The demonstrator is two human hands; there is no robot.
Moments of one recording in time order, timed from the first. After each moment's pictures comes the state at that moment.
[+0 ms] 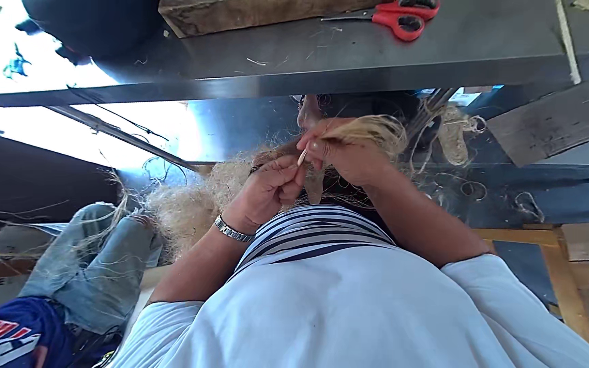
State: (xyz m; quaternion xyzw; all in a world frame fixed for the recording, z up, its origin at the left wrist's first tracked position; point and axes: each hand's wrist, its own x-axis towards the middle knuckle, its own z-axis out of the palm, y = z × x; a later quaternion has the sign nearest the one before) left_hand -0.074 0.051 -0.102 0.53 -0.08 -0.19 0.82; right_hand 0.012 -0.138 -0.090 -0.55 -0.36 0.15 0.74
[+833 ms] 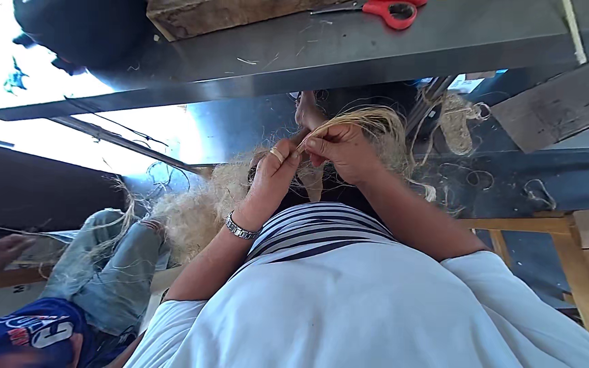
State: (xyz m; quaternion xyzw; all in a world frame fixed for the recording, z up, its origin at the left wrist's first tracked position) left_hand -0.055 0.036 -0.111 0.82 -0.07 0.04 0.57; right_hand 0.014 -0.137 -0.122 -0.54 -0.21 0.16 0.80
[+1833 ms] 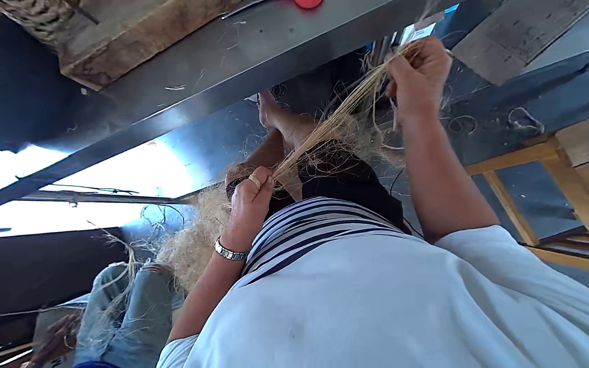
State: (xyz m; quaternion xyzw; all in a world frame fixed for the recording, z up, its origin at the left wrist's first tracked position) left_hand -0.058 0.032 -0.131 0.91 -0.09 -0.01 0.40; right_hand 0.083 -0.299 -0.154 -0.71 0.02 -0.23 0.67
